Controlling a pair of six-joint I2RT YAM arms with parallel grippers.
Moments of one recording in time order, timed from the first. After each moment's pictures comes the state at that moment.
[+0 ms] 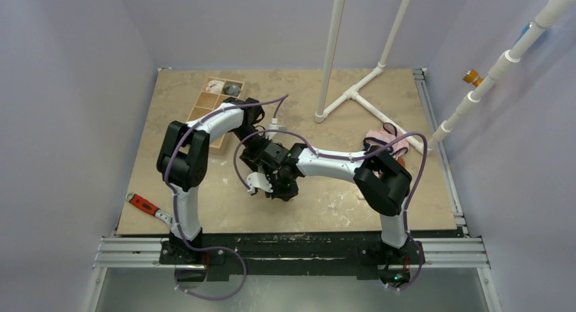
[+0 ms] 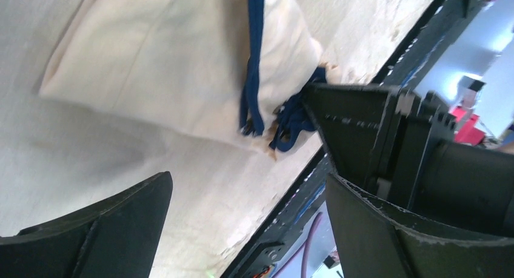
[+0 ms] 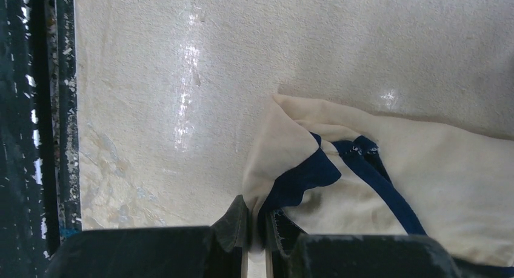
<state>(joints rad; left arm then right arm) -0.41 2.03 1.49 -1.14 0.65 0.31 1.00 1.94 1.34 -0.75 -0.27 -0.77</state>
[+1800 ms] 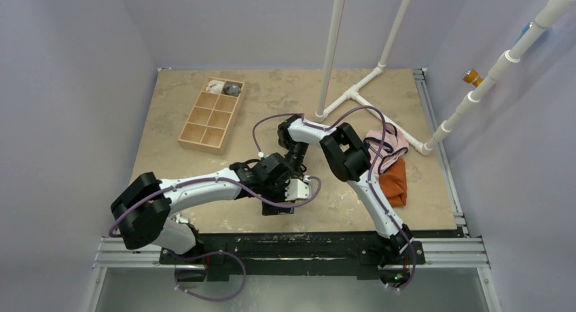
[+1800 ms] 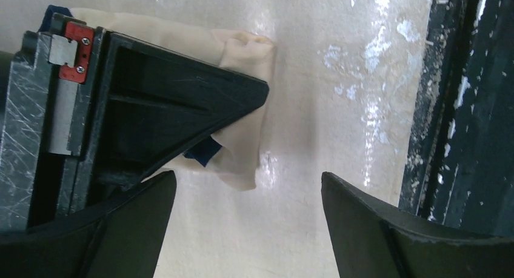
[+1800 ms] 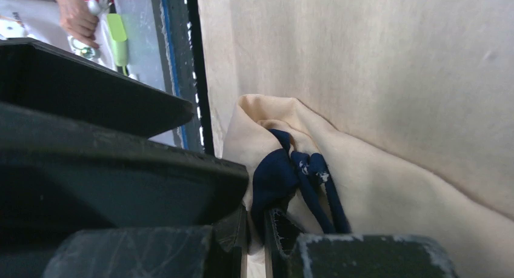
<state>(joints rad) -0.95 1.41 0.83 -0.47 0.19 0.59 0.71 2.53 1.94 -1.56 -0.86 -0.92</state>
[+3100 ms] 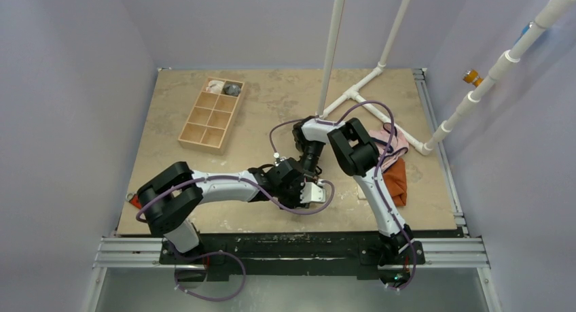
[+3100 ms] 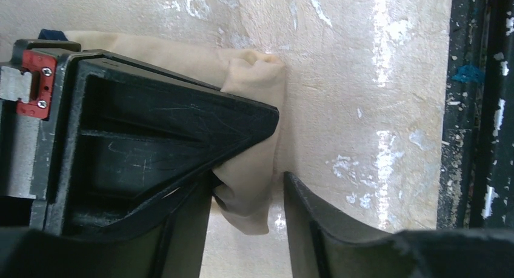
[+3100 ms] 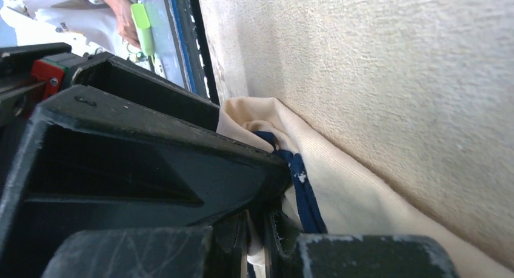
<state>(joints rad) -1.02 1.63 0.83 -0.14 0.23 0.57 0.61 2.51 1.77 -1.61 -0.83 -0.97</state>
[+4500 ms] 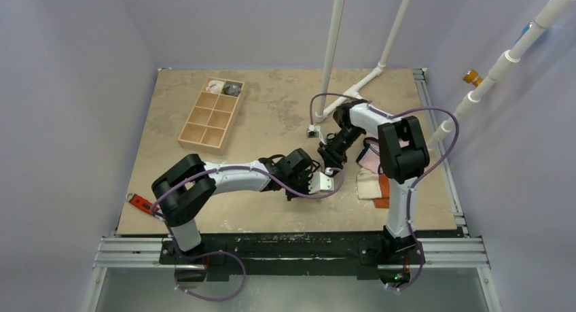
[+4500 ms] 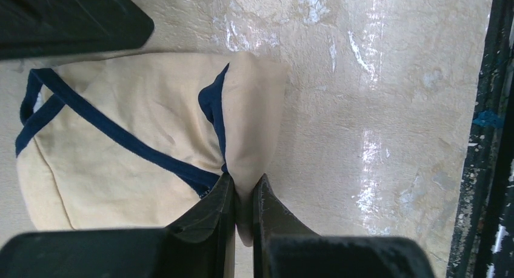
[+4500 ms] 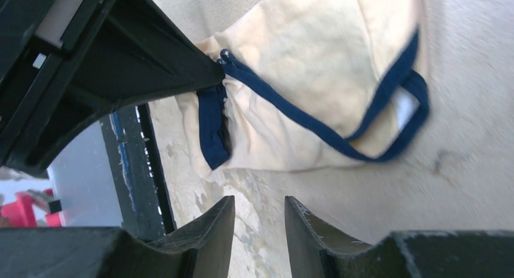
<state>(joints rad) -1.00 1.75 0.99 -0.23 0.23 0.51 0.33 2.11 1.49 -1.28 -0.75 -0.97</state>
